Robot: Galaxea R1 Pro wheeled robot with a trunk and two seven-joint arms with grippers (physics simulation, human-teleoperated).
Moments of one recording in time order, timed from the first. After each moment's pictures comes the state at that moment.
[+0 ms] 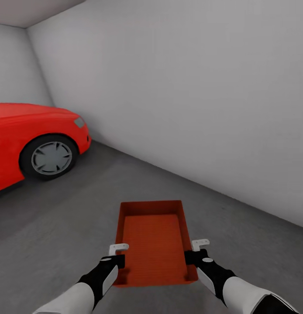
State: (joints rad) left arm -0.66 -0.15 0.01 -0.26 0.06 0.15 0.22; right arm -0.72 0.02 0.60 -0.15 -0.49 -0.05 -0.09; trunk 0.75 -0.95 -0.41
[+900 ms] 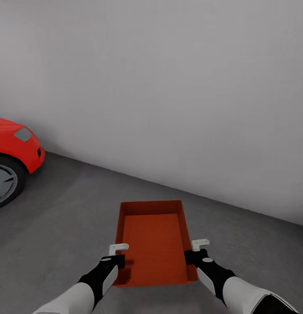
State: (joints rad) left arm -0.66 -0.15 0.01 -0.26 0.06 0.15 0.22; right arm -0.72 0.02 0.60 -0.15 -0.49 -0.05 -0.09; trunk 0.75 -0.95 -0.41
